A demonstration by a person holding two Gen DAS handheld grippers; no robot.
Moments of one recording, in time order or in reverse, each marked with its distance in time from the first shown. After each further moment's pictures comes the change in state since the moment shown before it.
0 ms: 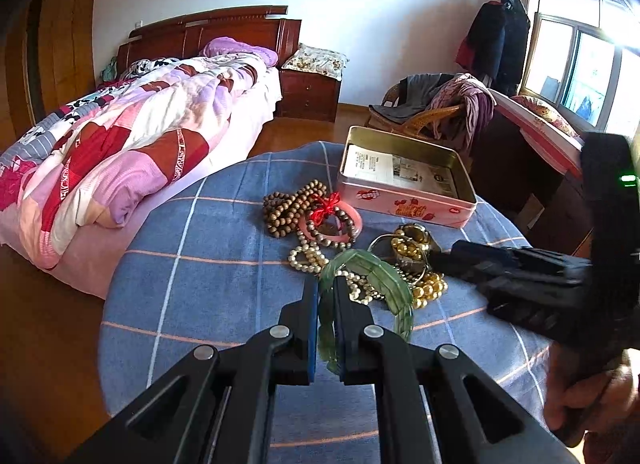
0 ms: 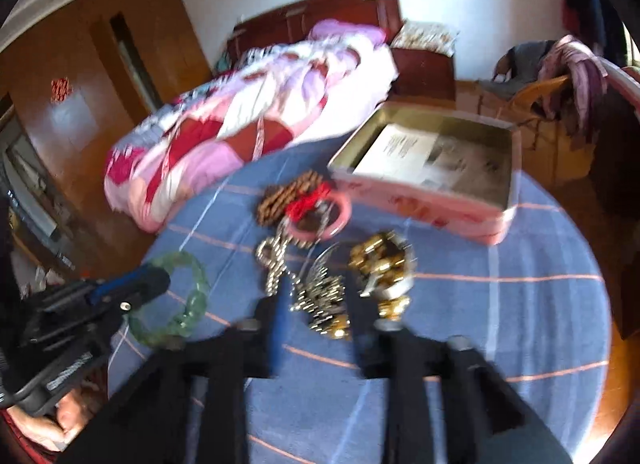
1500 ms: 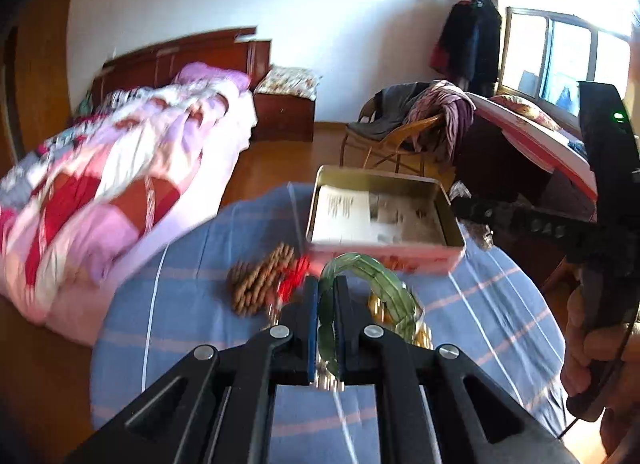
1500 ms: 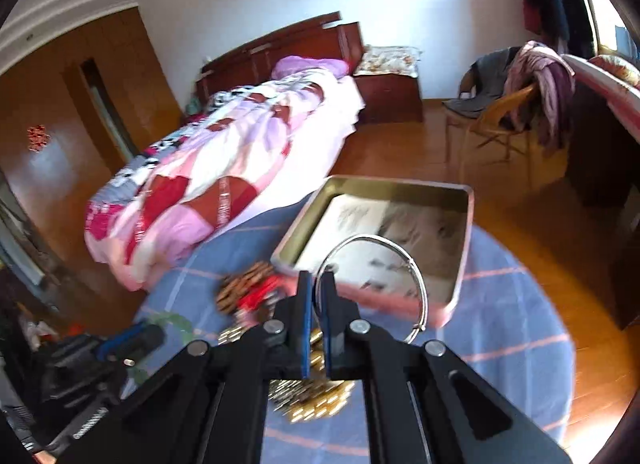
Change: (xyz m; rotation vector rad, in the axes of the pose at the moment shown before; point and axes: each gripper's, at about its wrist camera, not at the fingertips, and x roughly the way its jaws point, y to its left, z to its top) left arm 0.037 -0.036 0.065 0.116 -0.074 -0.050; right arm -0.026 -0.062 0.074 0.120 -0.155 -0.108
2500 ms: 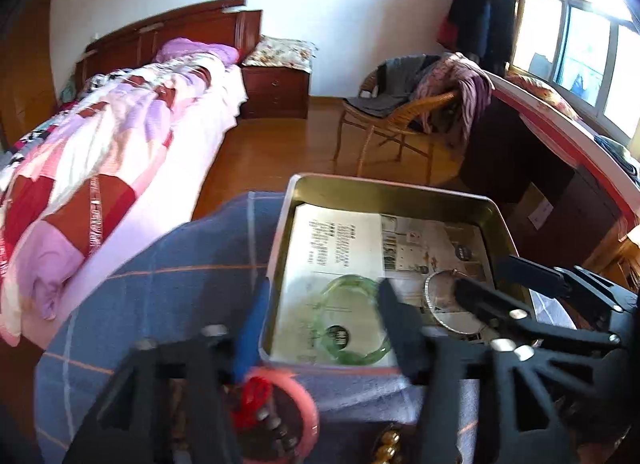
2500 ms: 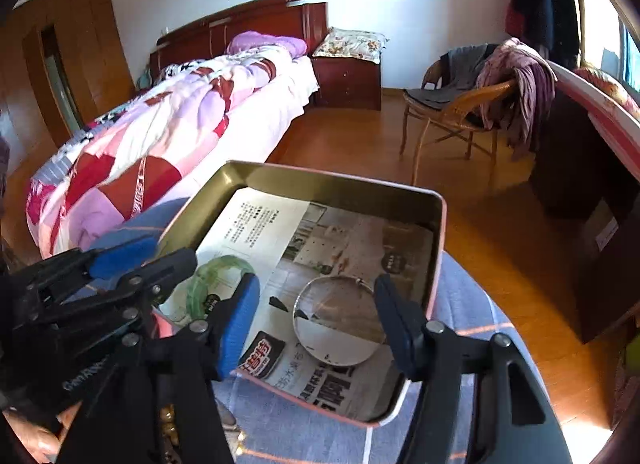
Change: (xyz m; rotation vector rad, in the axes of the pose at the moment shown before) left arm 0.141 -0.009 0.049 -0.026 0.096 0.004; right arm 0.065 -0.050 0.007 -0.024 0.046 -0.167
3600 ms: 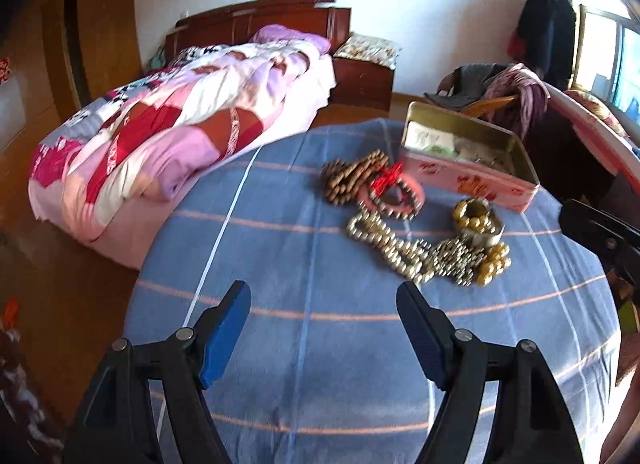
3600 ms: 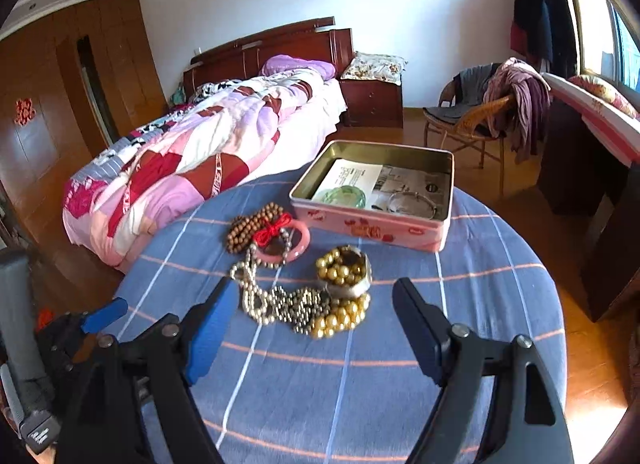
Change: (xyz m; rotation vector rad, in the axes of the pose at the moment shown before) left arm -0.151 0.044 -0.157 -0.154 0.027 0.248; right arm -0.125 0.093 -0.099 -0.034 -0.069 0.055
